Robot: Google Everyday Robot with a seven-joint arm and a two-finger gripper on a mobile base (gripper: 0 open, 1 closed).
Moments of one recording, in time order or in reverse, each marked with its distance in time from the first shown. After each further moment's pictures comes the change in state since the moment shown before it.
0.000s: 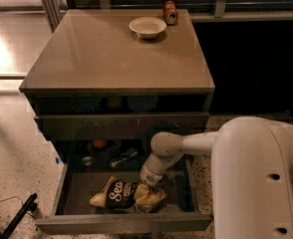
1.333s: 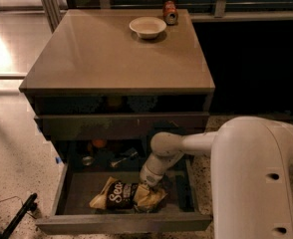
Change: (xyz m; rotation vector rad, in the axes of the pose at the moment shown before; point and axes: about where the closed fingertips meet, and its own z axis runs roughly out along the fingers) arm 0.000 0.000 0.000 0.000 0.000 0.000
